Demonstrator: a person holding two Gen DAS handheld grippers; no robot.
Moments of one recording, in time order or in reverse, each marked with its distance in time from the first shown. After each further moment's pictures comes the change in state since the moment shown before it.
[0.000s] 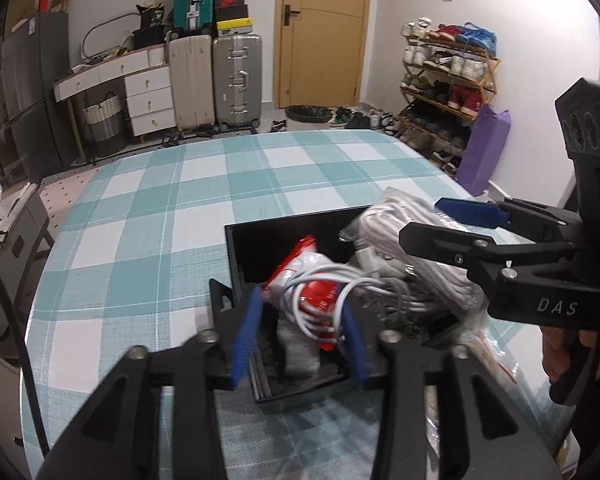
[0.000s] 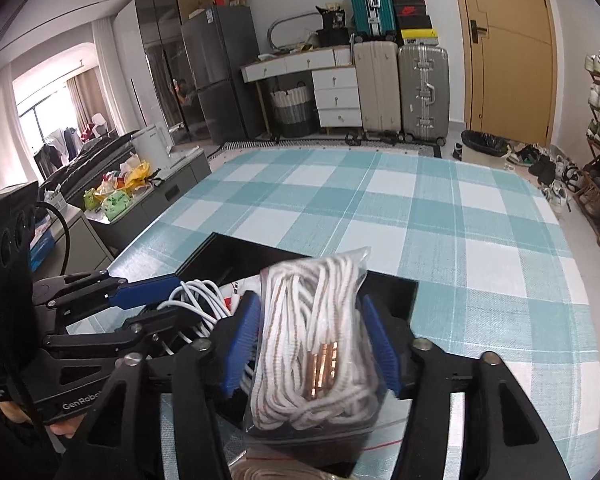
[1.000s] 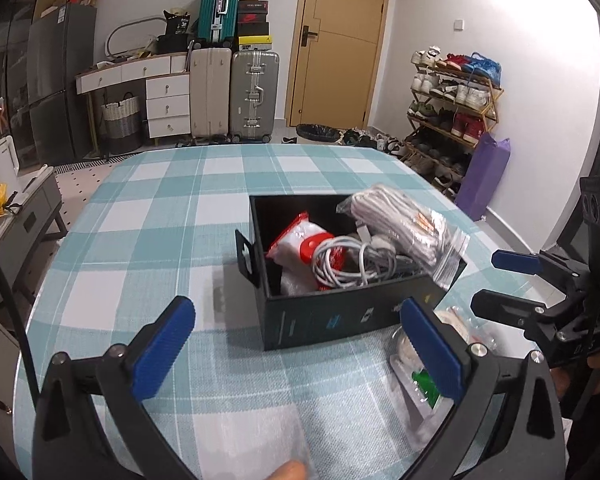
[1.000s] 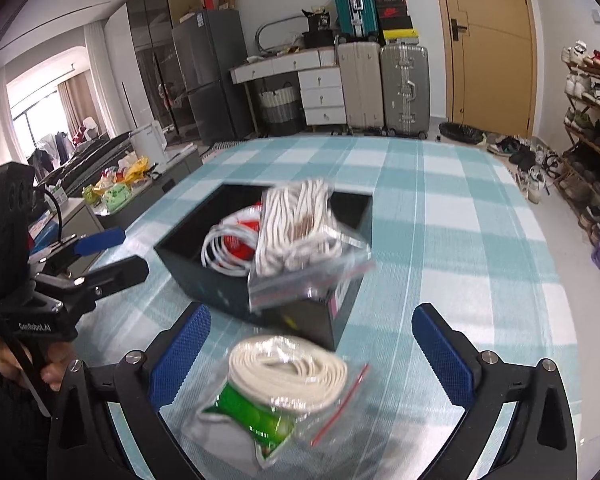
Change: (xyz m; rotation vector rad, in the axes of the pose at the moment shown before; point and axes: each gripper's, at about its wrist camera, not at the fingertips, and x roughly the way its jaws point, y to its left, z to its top) left arm -0.046 0.003 -0.045 -0.076 -0.077 0.019; right arm -0.071 0.000 -0.071 0.029 0.015 -0.037
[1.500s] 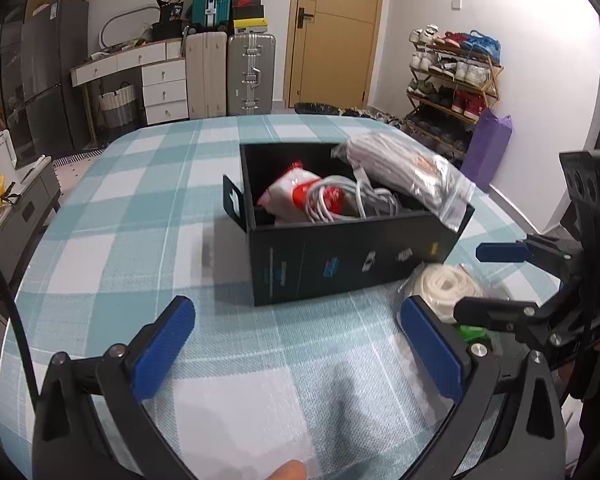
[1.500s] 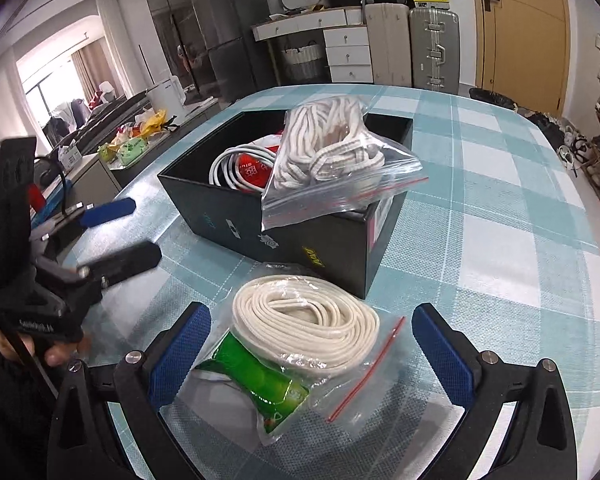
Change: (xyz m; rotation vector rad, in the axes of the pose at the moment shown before) left arm 0.013 -0.007 -0.032 0.023 0.062 0.005; right arm 0.037 0.004 -0.027 -0.041 0.151 0.085
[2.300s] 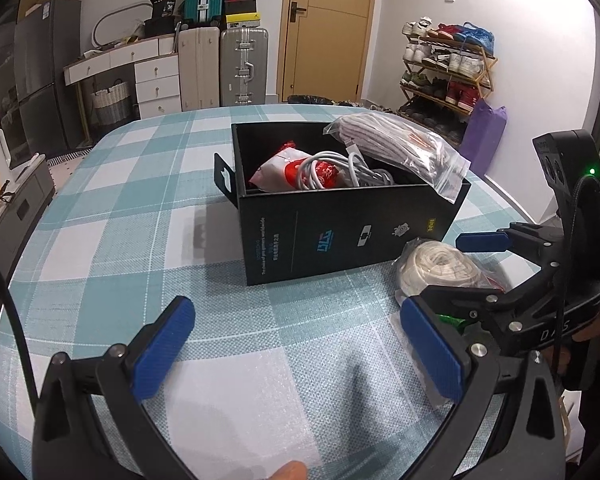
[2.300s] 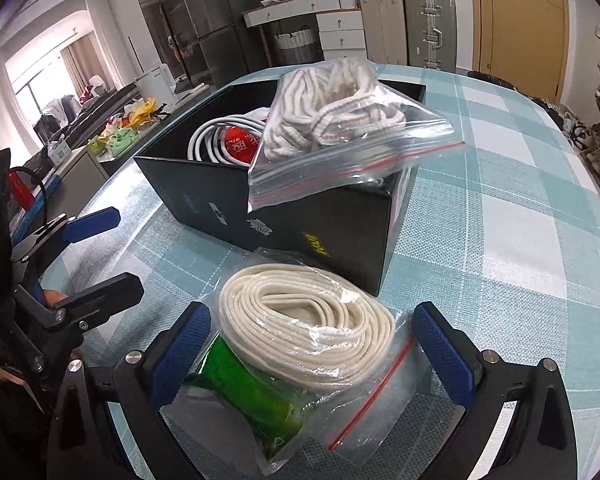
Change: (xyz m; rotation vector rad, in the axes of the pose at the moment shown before) left arm 0.002 -0.002 -0.012 0.016 0.017 -0.020; right arm 0.030 0.009 0.000 0.016 0.057 -0.029
